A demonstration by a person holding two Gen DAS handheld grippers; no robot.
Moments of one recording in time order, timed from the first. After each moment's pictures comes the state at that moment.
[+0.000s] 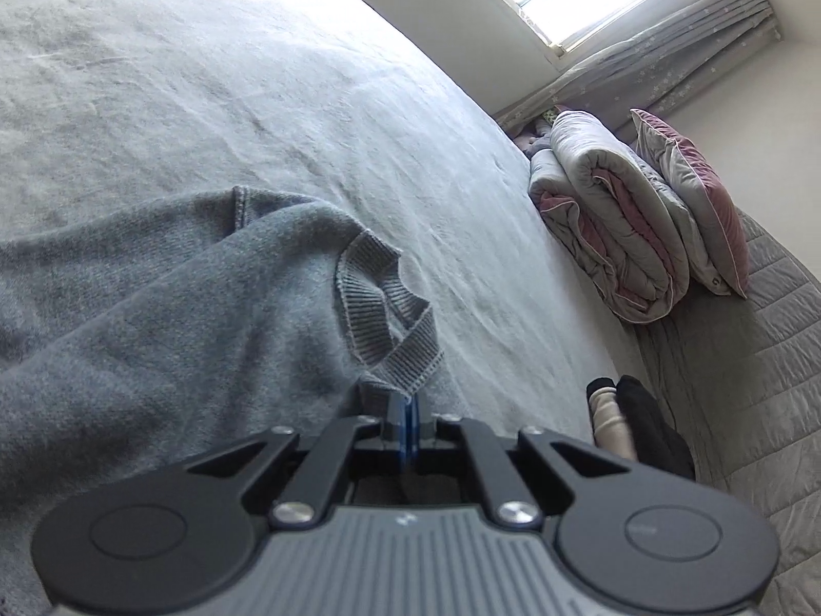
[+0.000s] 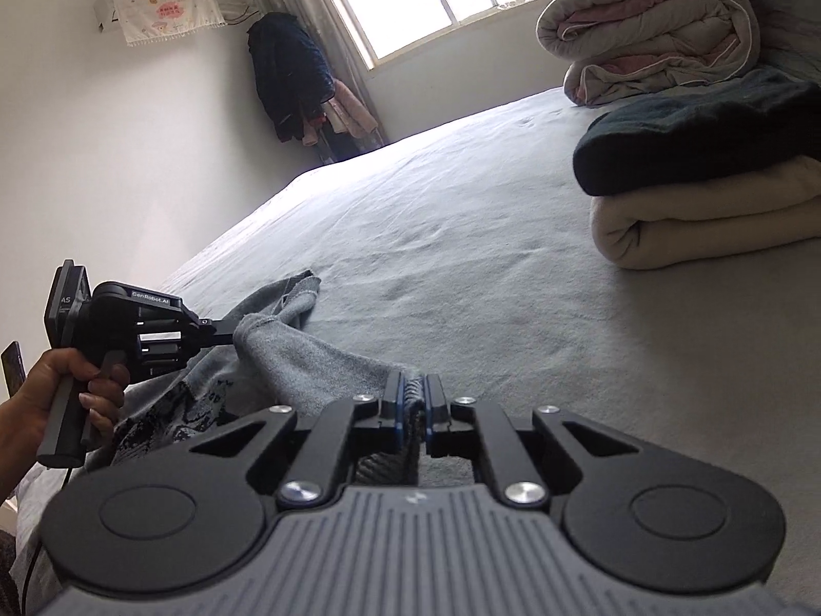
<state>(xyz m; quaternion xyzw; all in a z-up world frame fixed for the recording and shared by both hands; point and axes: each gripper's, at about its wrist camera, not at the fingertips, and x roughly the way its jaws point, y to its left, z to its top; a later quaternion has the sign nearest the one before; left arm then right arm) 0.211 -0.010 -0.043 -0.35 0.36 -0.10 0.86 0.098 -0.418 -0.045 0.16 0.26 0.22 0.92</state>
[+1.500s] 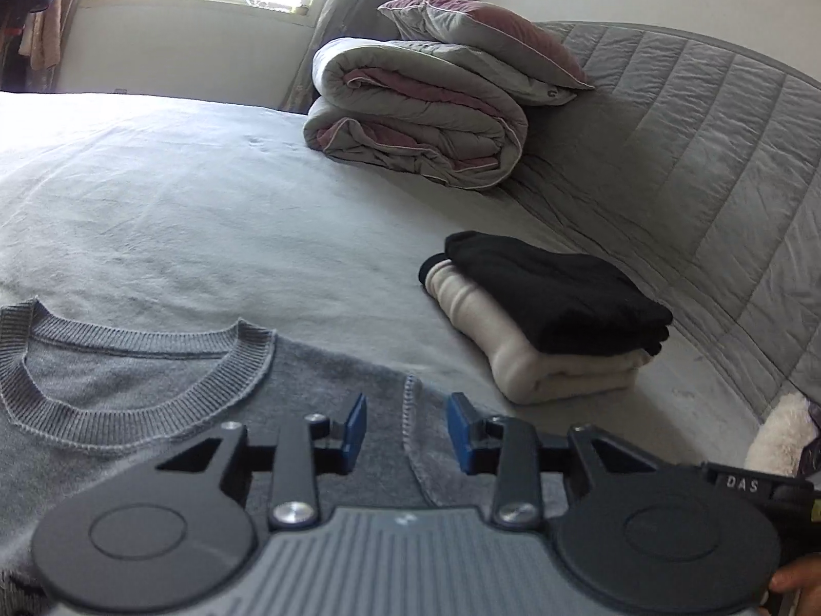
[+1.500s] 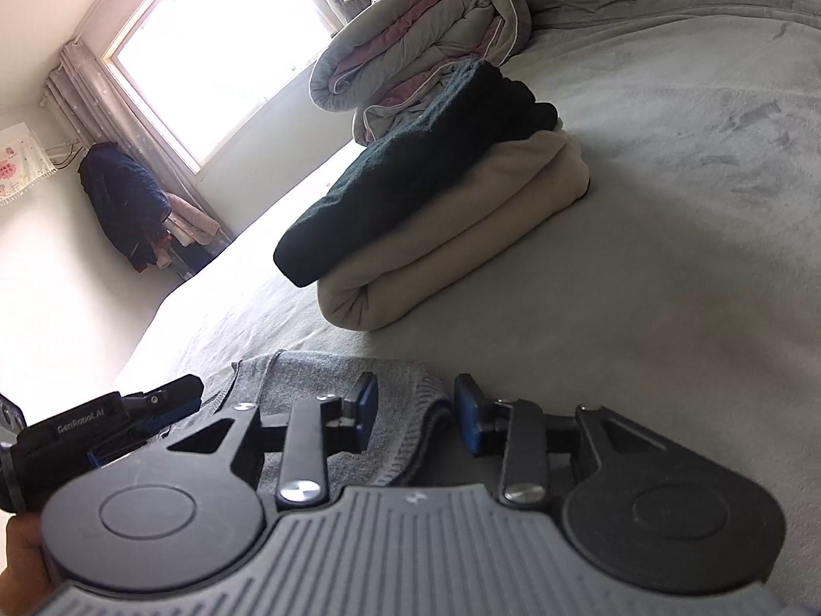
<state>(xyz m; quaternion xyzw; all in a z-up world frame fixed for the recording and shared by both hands) 0.195 -0.199 -0.022 -0.08 0.30 -0.28 0.91 0.096 -0.508 -0.064 0.31 0.27 0.05 0.91</state>
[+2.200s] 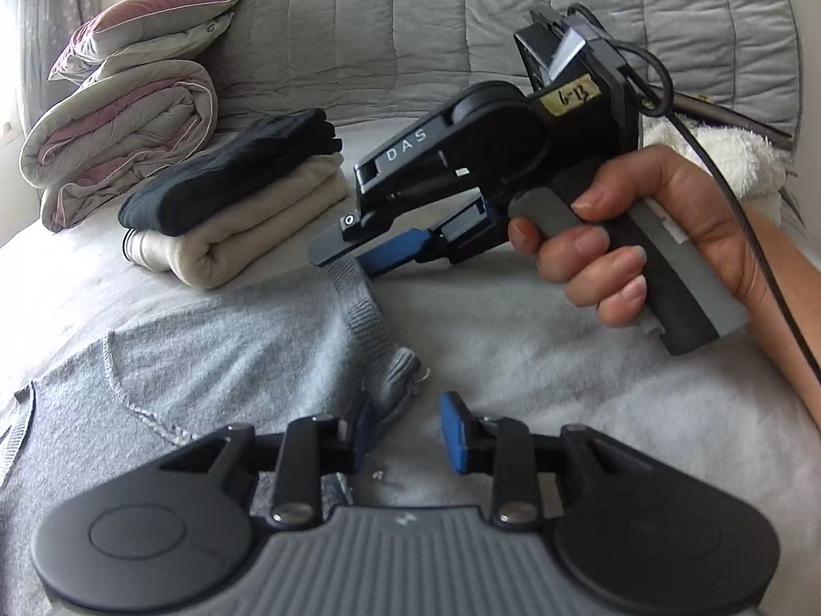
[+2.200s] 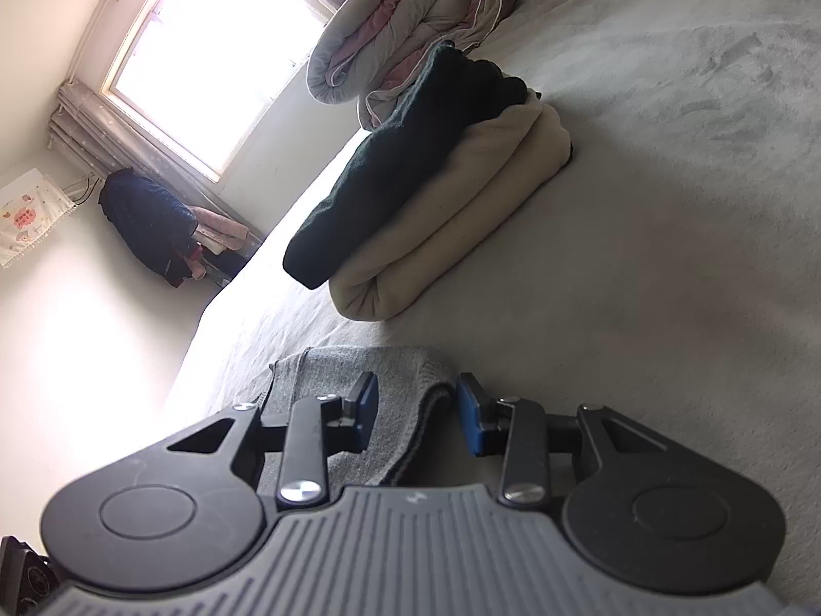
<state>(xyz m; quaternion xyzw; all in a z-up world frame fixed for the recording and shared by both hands) 0.078 -0.284 -0.052 0.22 0.25 -0.48 0.81 0.086 -0.531 -0.066 0.38 0.29 0.09 0.87</state>
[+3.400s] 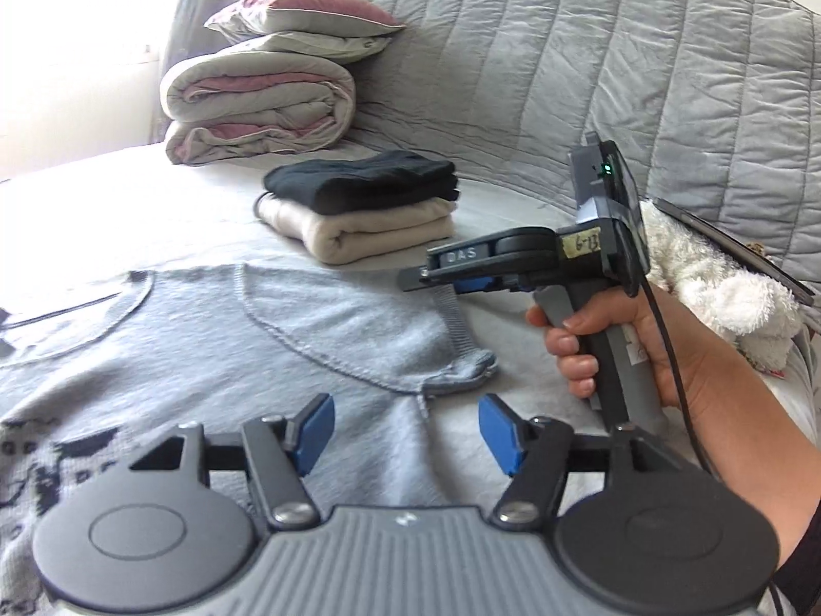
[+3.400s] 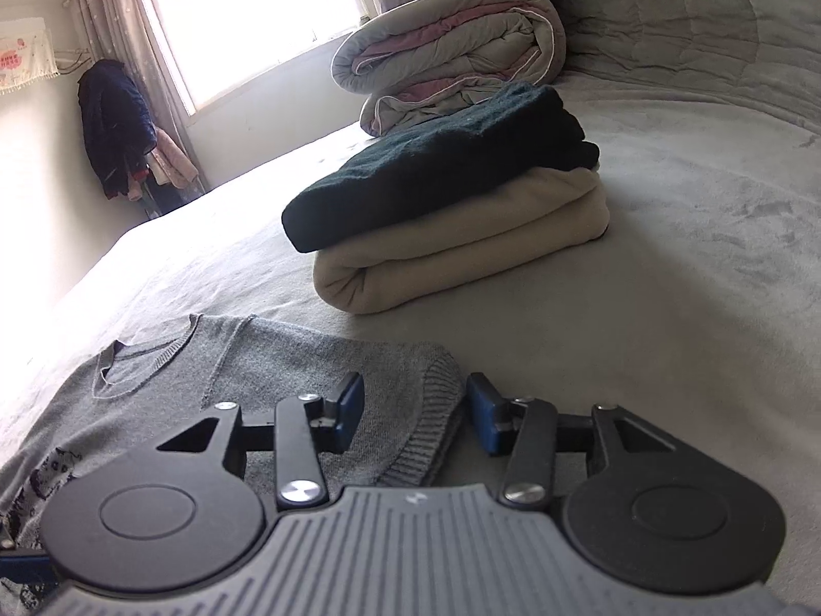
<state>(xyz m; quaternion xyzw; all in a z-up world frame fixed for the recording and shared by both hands) 0.043 -0.194 -0.021 0.05 0.27 -0.38 0.88 0.104 -0.470 -0.054 0.16 0.28 0.01 0.95</state>
